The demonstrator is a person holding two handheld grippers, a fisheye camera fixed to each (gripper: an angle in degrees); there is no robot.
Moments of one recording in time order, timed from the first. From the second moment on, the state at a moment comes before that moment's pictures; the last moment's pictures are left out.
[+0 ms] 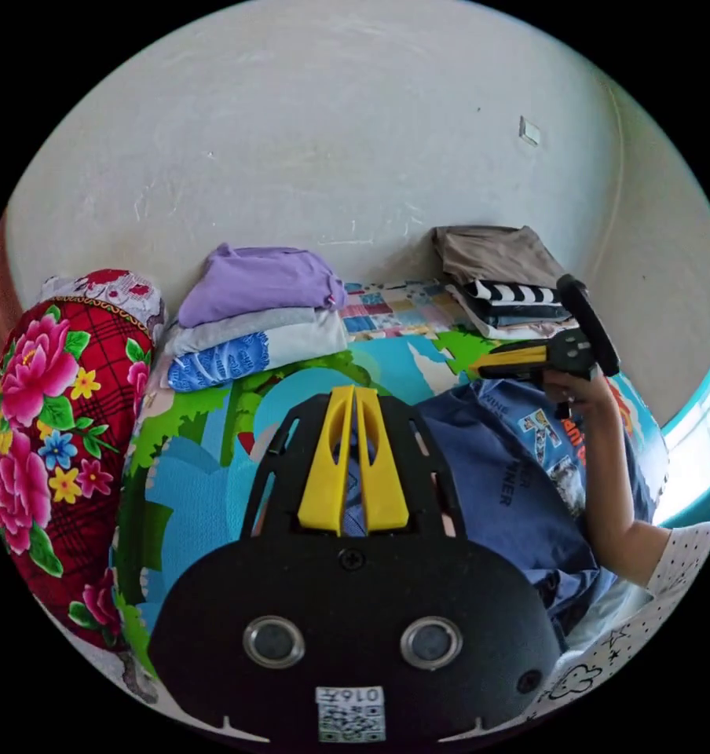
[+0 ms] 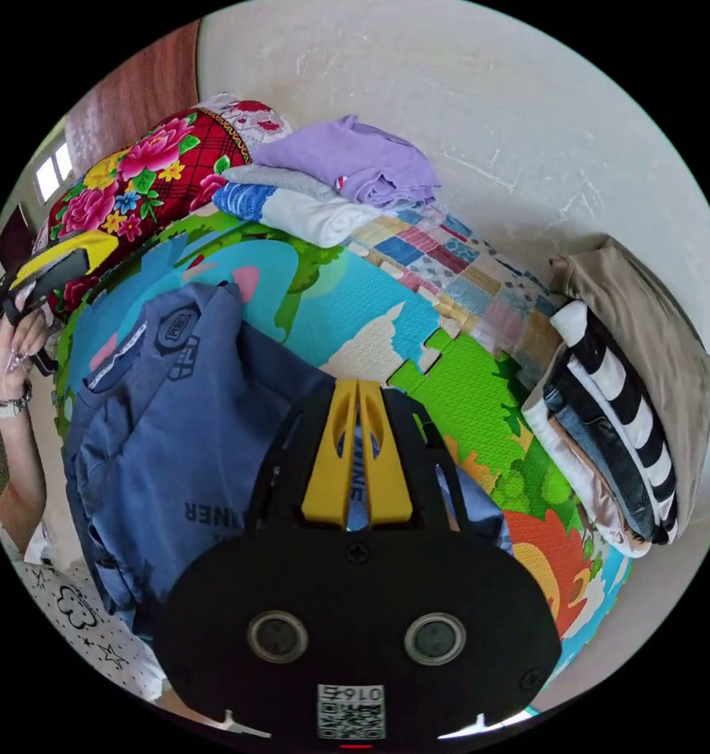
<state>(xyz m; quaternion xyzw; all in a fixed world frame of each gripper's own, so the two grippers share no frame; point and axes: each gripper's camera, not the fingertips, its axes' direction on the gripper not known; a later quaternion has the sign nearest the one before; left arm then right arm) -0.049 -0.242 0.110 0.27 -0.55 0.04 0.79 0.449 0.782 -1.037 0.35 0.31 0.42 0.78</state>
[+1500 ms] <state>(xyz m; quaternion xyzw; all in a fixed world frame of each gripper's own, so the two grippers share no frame) -0.040 -0.196 0.238 0.03 -0.51 0.28 0.81 0.591 0.880 -0.993 0.44 0.11 0.25 0.85</state>
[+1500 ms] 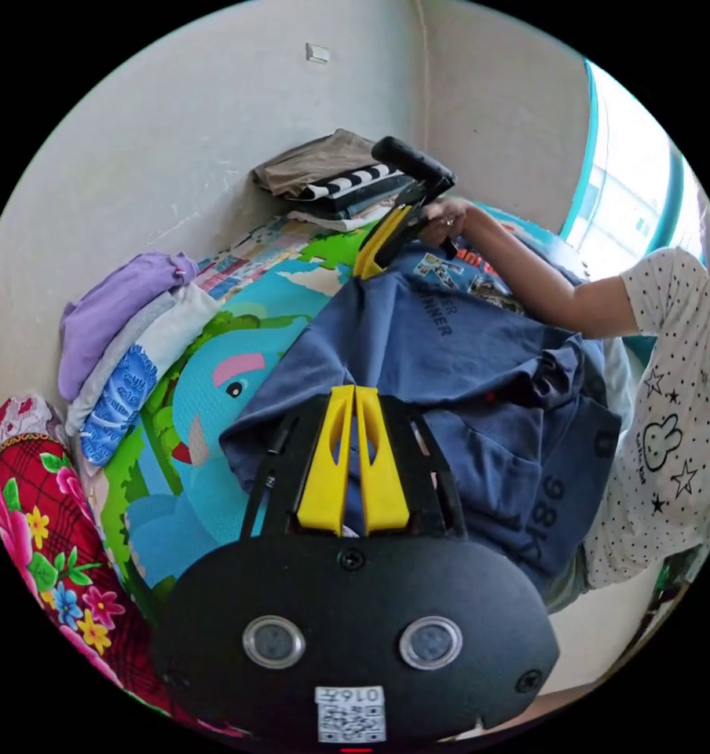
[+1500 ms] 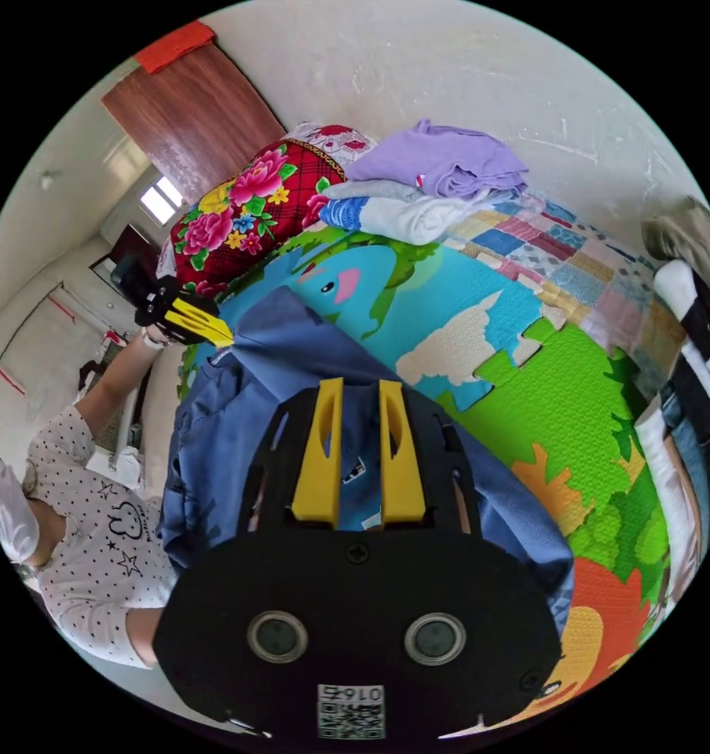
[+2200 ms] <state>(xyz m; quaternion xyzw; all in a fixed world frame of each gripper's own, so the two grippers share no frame) 0.040 -0.125 0.413 -0.03 -0.73 0.36 0.58 0.582 0.864 -0.944 0.37 0.14 0.30 0.87</state>
